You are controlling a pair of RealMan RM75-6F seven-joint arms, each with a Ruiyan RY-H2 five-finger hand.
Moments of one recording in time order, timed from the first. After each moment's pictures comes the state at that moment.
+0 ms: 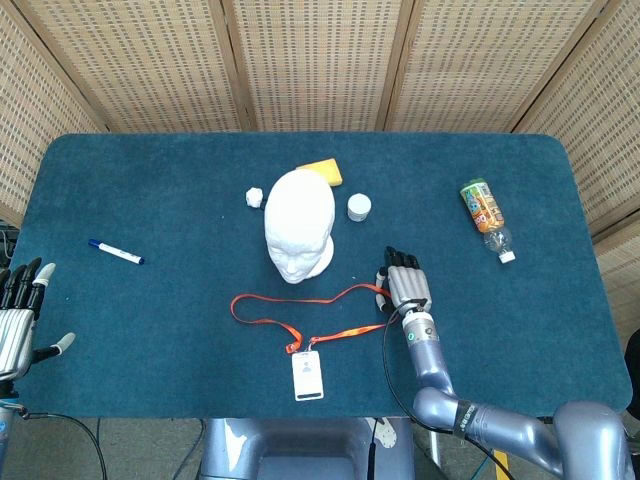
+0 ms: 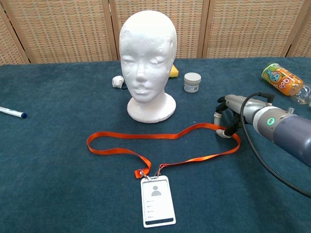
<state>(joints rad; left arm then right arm) -0.11 -1.22 -0.09 -1.53 1.46 1.50 0.13 0.73 -1.81 0.31 -1.29 -0.68 1.00 -0.57</state>
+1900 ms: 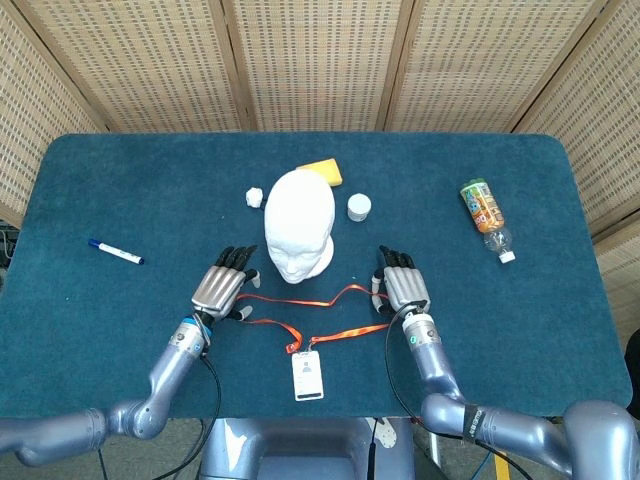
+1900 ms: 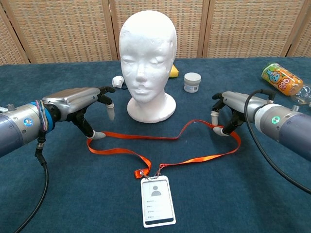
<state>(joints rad) -0.67 -1.70 -0.25 -1.42 1.05 0.93 0.50 0.72 -1.77 0.27 -1.34 -0.77 0.99 -0.49</state>
